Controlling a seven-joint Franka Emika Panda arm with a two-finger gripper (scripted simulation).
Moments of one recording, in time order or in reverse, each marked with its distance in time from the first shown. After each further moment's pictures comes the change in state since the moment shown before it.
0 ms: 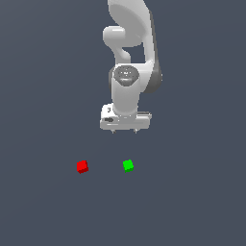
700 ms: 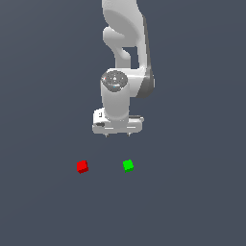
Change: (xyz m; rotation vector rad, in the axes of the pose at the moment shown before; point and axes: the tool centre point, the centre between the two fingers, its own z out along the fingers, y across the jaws) arm 0.012 0.030 0.010 -0.001 0.007 -0.041
